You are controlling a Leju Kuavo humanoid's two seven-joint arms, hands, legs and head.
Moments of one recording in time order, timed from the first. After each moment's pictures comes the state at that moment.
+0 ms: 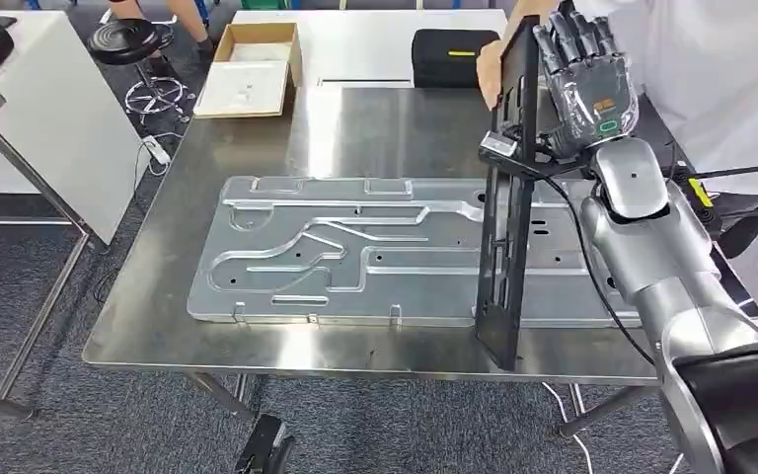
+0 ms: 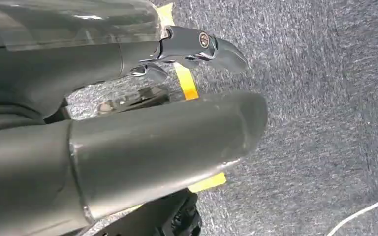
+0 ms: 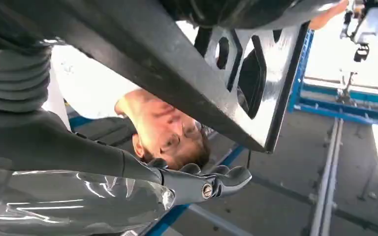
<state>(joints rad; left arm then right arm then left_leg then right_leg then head) -0.21 -0.28 0.70 -0.21 -0.89 0.01 -0.42 -1.07 -0.19 0.42 -0.79 1.38 -0.59 0.00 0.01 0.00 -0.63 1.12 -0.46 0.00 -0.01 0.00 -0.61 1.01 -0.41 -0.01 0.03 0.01</state>
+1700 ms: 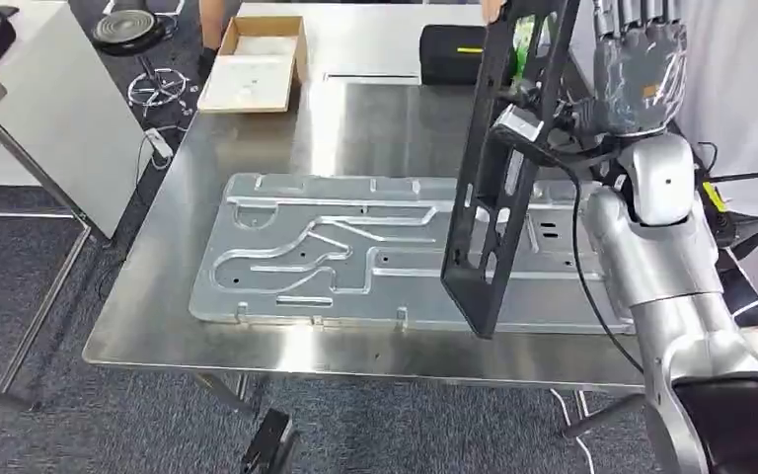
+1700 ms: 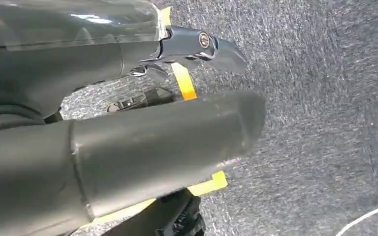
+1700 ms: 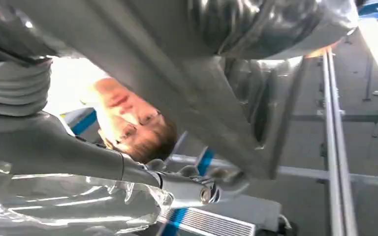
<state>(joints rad) -0.23 -0.30 0.68 -0.21 -0.91 0.00 -0.40 -0.98 -0.16 0.25 -1.07 1.25 -0.70 -0.11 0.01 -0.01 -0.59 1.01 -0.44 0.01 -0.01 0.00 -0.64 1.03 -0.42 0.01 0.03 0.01</state>
